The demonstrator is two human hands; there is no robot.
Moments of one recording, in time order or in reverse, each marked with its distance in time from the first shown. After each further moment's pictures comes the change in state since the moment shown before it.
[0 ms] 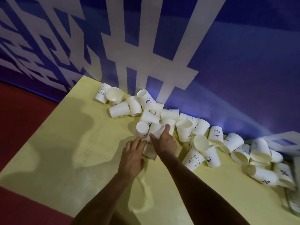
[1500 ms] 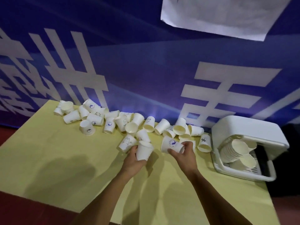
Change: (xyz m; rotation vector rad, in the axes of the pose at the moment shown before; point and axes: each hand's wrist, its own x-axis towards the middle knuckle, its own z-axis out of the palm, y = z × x) left_hand -0.109 0.330 0.052 -0.750 -0.145 -0.308; right_hand -0.128 0.365 -0.232 0.735 0.135 0.027
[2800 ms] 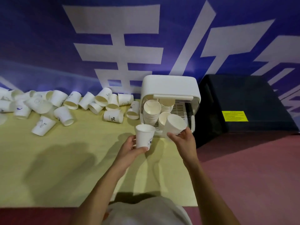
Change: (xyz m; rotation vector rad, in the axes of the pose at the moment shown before) left_hand -0.065 0.060 0.338 -0.154 -0.234 -0.032; right_hand 0.020 0.182 -0.308 0.234 0.146 0.077
